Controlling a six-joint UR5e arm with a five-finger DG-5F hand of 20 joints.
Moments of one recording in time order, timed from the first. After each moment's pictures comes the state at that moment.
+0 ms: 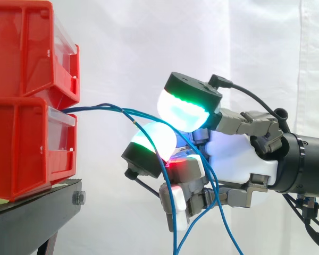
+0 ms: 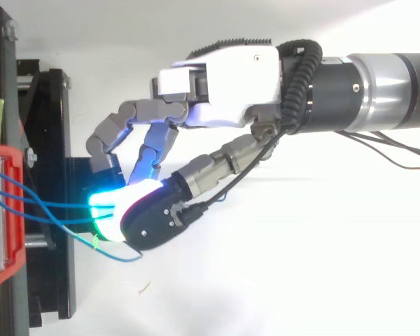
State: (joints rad) arm 0.02 -2.37 -1.19 -2.56 -1.67 -0.04
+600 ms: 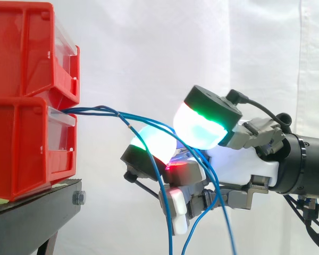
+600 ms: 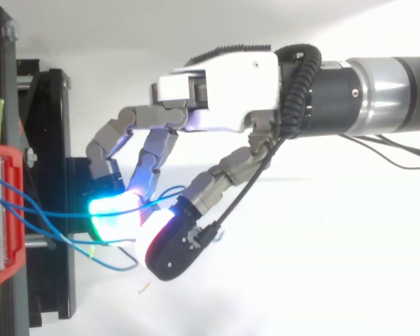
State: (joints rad) arm 0.03 -2.37 -1.19 -2.56 -1.67 -0.05
